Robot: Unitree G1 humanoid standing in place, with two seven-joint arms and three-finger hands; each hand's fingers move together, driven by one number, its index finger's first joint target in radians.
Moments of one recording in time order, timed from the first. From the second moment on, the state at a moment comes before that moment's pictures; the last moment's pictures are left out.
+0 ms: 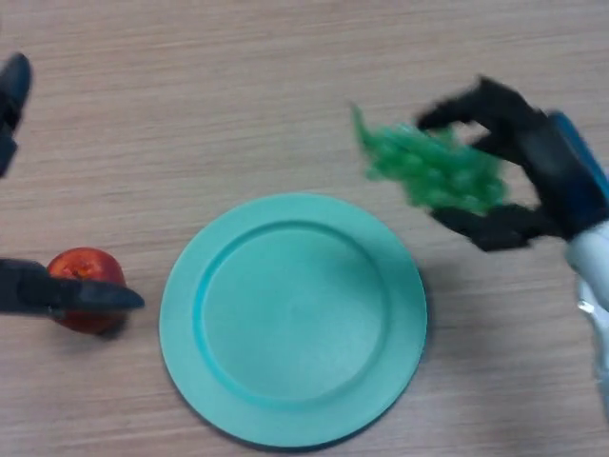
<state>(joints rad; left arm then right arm) -0.02 0.31 0.39 -0.61 -0.30 0.23 -0.20 -0.35 -0.21 0.11 -0.27 -0.40 0.25 0.24</state>
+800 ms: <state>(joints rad) 0.01 0.31 0.41 -0.66 -0.38 0.23 -0.21 -0.29 -0.19 0.09 -0.62 -0.37 0.51 0.31</state>
